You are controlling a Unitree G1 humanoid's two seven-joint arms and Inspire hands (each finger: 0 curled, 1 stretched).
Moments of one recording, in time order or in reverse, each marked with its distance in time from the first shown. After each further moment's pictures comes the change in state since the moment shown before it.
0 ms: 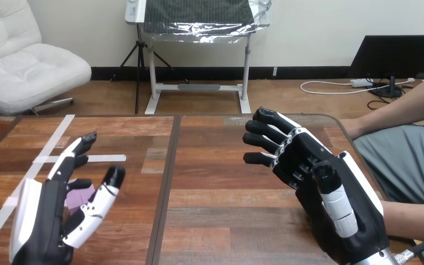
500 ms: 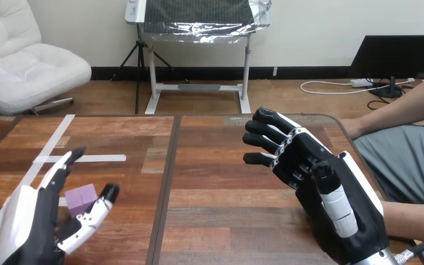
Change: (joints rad) left arm -0.029 0.052 0.025 0.087 0.134 0.035 0.039; right arm 0.000 0.000 0.000 0.000 0.000 0.000 0.000
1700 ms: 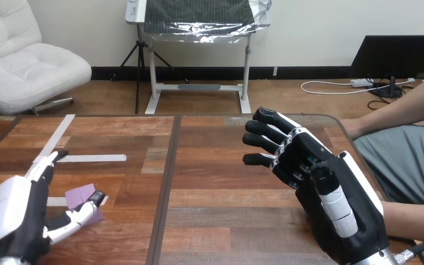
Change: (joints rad) left arm -0.151 0.150 0.001 0.232 0.116 0.027 0.060; right arm 0.000 0.000 0.000 0.000 0.002 0.001 0.000
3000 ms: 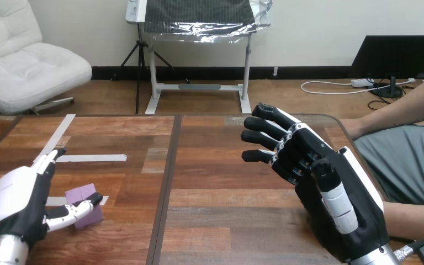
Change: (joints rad) left arm -0.179 0.125 -0.066 0.228 0.036 0.045 -0.064; right arm -0.017 -0.001 -0.001 0.000 0.009 0.000 0.003
